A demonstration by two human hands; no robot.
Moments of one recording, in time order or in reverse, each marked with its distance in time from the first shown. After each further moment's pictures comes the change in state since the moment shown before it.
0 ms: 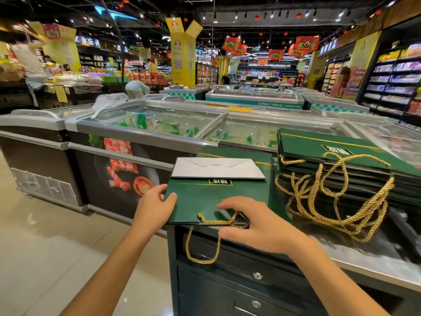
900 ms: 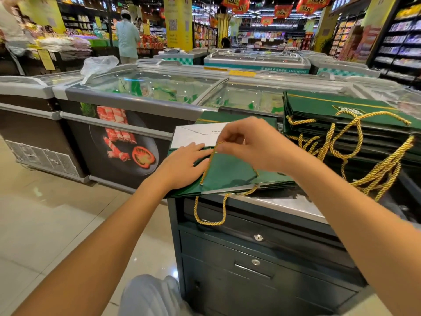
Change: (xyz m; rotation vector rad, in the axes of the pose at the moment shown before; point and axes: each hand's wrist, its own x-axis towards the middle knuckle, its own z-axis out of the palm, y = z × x) left_hand 0.041 0.008 0.039 0.591 -0.468 0.527; right_hand 0.045 -0.033 -0.050 0.018 0.152 -0.118
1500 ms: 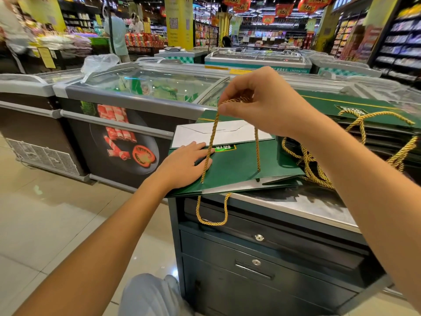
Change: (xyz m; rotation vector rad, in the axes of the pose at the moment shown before) left_hand -0.005 0.010 -0.004 0.035 0.043 0.013; right_hand 0.021 -0.024 -0.045 -0.005 0.173 -0.078
